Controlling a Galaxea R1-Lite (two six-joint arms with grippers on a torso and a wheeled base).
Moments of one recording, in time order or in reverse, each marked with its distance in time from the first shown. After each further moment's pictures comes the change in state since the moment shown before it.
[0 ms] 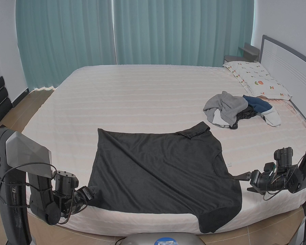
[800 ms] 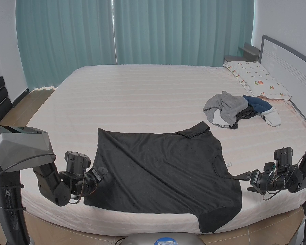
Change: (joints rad) left arm -0.047 -0.079 -0.333 0.365 0.011 -0.109; right arm -0.001 0.003 -0.004 0.000 -0.001 0.000
